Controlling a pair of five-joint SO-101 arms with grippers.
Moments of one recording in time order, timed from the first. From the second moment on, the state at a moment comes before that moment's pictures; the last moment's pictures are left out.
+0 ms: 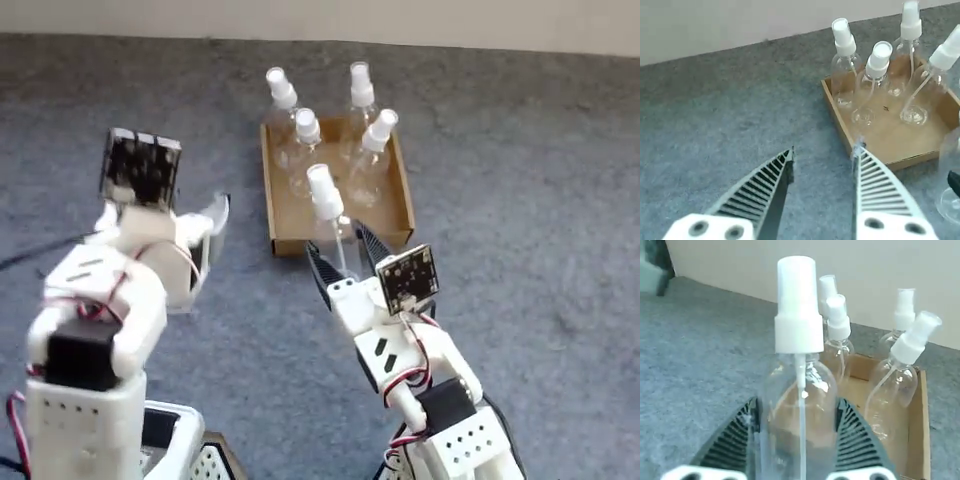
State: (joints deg) left arm 1.6 -63.0 36.5 66.2 -1.0; right arm -30.0 -84.7 82.7 19.2 3.1
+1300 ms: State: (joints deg) left arm 10.6 -87.6 73.3 52.9 -1.0; right arm -42.1 -55.0 47.7 25.3 -6.3
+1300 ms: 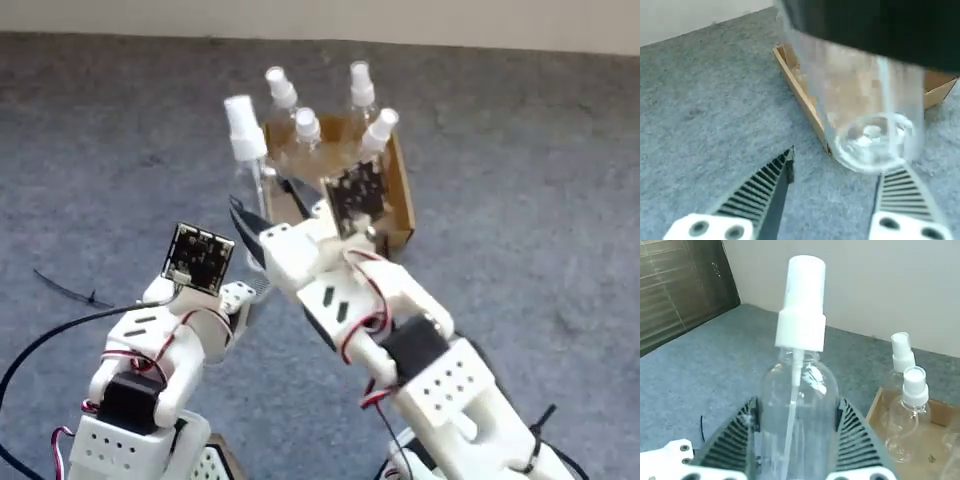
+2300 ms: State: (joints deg) left arm 15.9 -94.0 71.7 58.8 -1.0; right arm -41.9 -55.9 56.7 19.6 -1.6
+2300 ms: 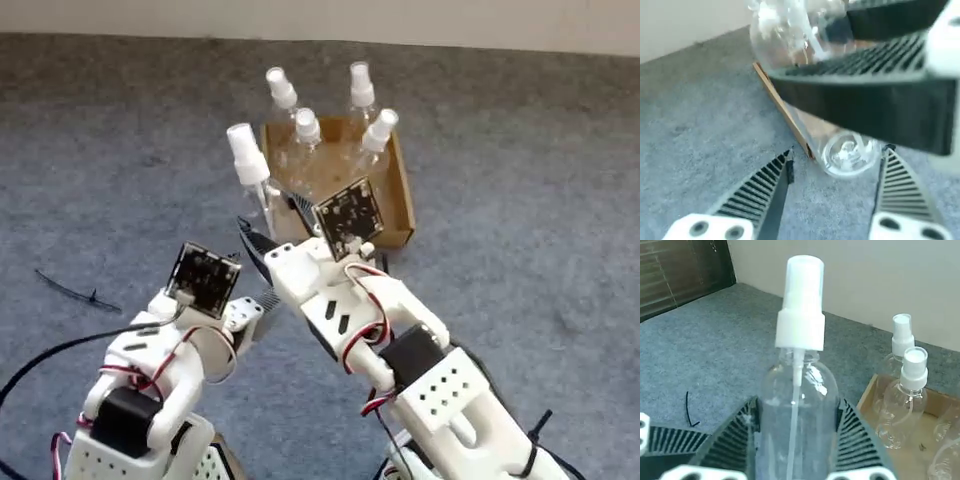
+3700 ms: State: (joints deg) left arm 10.2 -98.6 76.1 53.2 -0.9; right arm -35.7 -65.6 54.1 33.8 2.8
